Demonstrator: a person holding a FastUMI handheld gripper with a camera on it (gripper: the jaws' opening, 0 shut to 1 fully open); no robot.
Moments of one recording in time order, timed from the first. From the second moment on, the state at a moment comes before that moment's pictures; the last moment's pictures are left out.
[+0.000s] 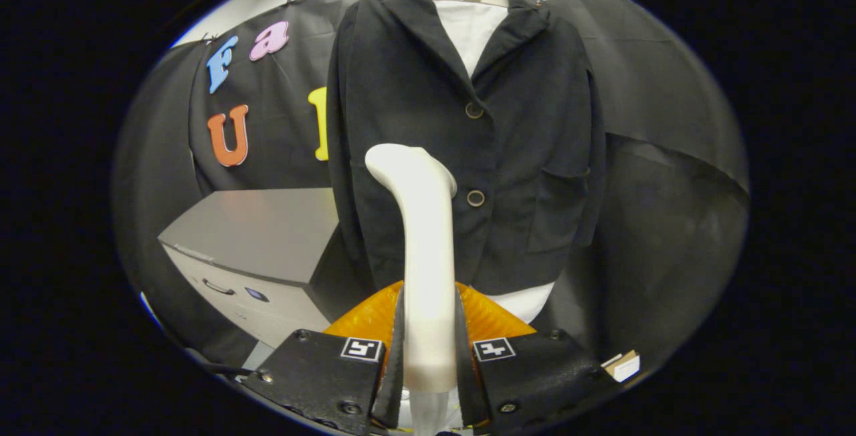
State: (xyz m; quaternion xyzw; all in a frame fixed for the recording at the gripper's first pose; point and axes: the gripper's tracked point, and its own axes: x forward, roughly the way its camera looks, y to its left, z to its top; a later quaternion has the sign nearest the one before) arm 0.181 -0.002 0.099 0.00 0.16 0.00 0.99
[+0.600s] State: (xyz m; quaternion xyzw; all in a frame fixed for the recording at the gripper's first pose) arm 0.181 -0.009 0.046 -0.01 0.21 0.00 0.98
